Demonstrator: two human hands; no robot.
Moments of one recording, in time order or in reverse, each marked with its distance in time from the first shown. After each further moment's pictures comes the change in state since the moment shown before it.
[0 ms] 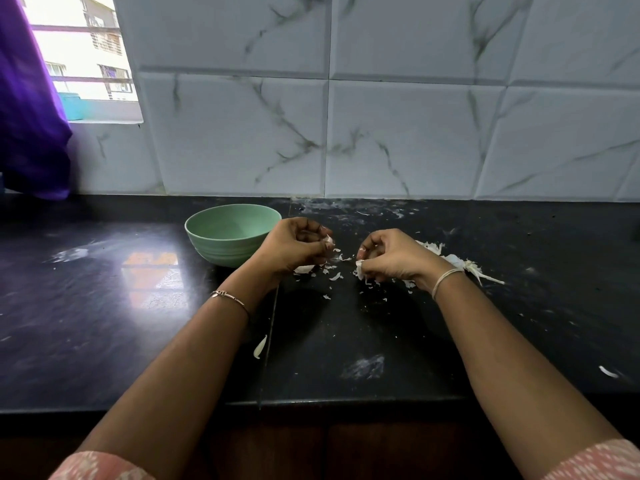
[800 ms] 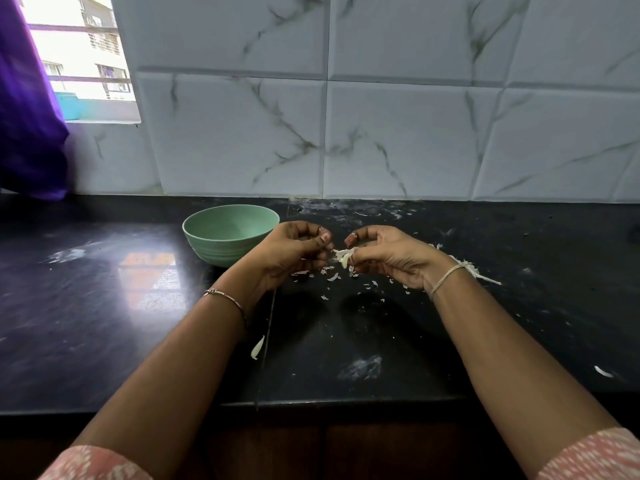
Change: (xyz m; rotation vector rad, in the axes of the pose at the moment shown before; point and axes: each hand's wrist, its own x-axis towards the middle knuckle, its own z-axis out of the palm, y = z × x) left_hand -0.002 0.003 -0.001 -0.155 -0.096 -0.103; right_hand -0.002 -0.008 -0.001 0.545 -0.161 0.025
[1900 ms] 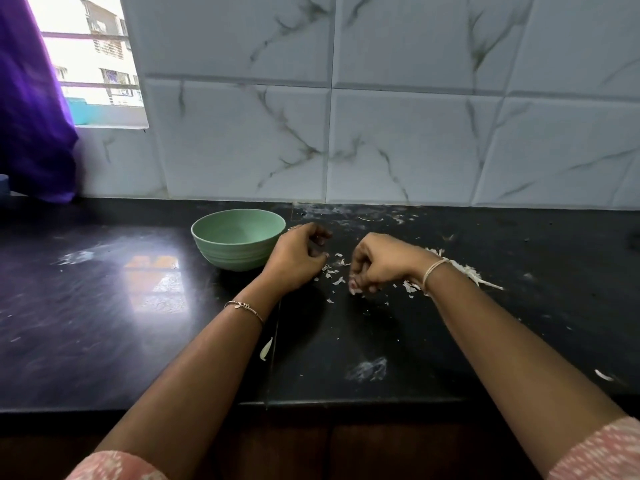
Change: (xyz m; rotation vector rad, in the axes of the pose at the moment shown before) left_hand 0.013 -0.018 -0.006 0.823 0.258 0.363; right_hand 0.010 -0.012 0.010 -1.105 -0.123 -0.045
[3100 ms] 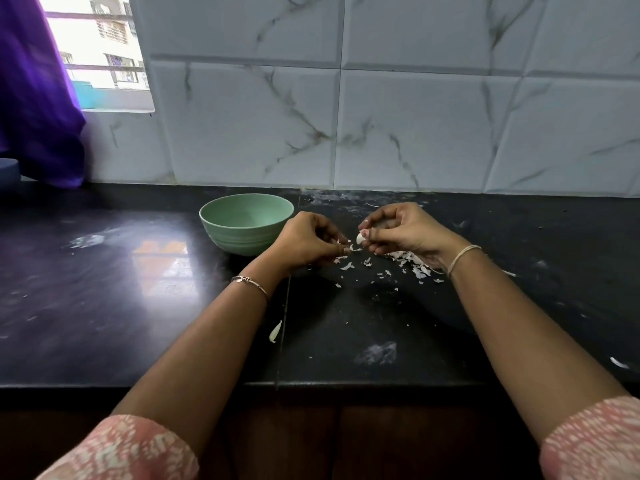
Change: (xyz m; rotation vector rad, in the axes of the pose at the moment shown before) left_hand -0.002 0.007 -0.009 -0.242 -0.197 -0.167; right_hand -0.002 0.023 -0.002 0.868 0.232 -0.065
